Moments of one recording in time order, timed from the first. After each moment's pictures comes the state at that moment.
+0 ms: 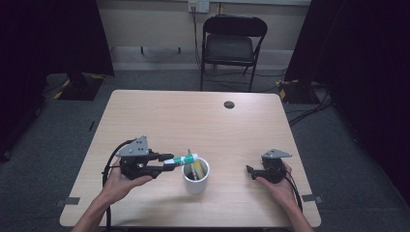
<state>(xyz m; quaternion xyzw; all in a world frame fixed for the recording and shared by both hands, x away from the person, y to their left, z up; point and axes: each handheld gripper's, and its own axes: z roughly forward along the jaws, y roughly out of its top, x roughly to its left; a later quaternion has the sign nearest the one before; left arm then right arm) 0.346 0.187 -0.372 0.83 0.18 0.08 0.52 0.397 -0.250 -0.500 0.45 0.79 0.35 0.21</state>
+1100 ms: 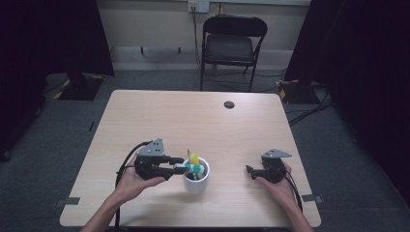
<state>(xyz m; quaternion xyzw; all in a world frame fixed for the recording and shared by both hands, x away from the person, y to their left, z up) 0.359 0.160 -0.390 0.85 0.19 0.05 0.50 0.397 -0.249 -0.500 0.45 0.79 0.35 0.21</state>
